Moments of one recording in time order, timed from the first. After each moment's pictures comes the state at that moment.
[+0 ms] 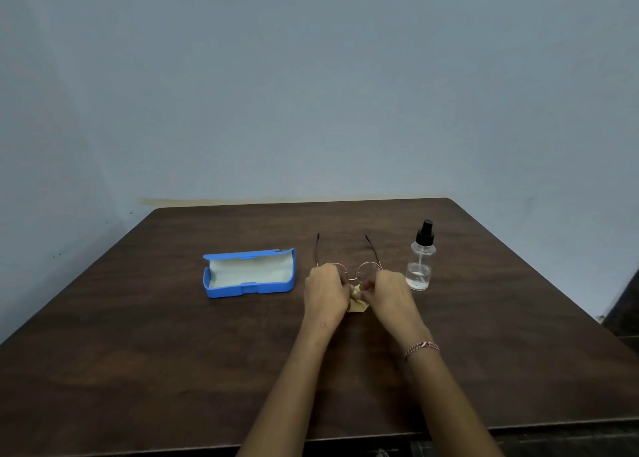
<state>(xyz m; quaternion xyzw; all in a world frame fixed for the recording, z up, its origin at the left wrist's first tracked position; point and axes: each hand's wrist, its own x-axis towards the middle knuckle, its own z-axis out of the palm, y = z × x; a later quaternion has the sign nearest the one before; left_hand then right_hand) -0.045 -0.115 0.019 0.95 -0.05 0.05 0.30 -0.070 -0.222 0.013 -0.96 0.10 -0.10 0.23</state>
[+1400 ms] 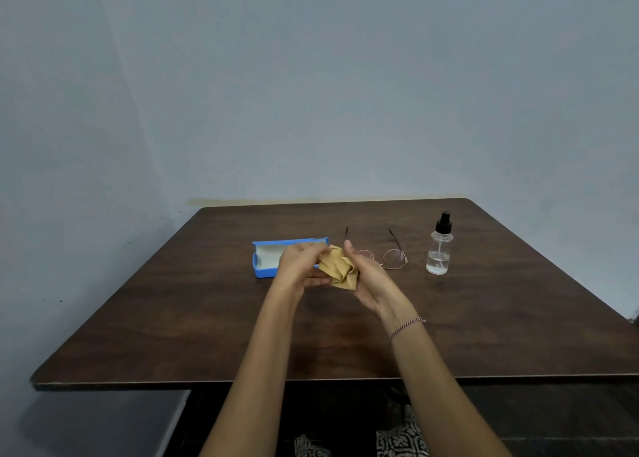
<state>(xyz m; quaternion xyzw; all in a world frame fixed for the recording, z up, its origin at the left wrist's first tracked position) -0.100 -0.013 0.077 0.70 0.06 -0.06 0.71 -0.106 -0.139 0.040 -0.51 -0.01 0.08 0.86</state>
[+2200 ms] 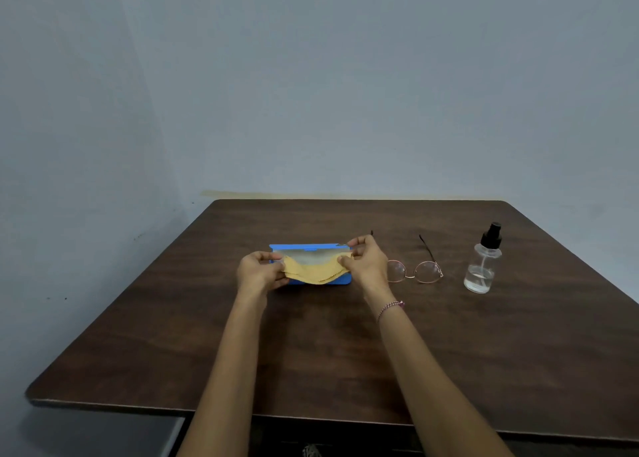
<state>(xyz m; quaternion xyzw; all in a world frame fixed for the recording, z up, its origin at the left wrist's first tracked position) -0.035 0.074 0.044 0.69 0.19 0.05 0.70 -0.024 -0.101 0.027 -0.79 0.08 -0.14 0.59</state>
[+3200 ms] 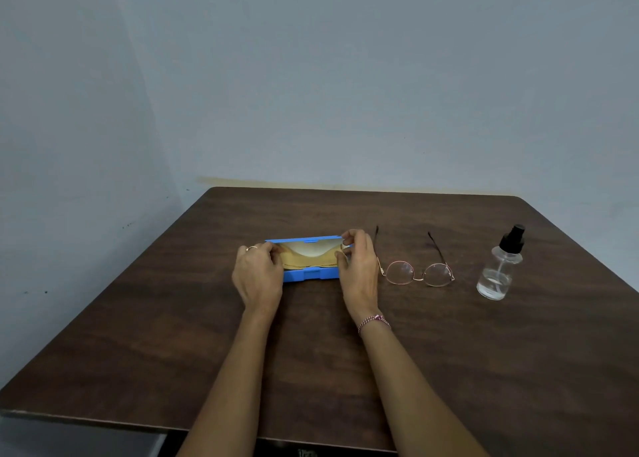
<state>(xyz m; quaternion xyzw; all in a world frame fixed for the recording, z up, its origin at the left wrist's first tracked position) -0.006 0.065 0.008 0.91 0.13 0.31 0.25 0.002 -0.082 -0.009 -0.84 -0.01 -0.32 0.43</state>
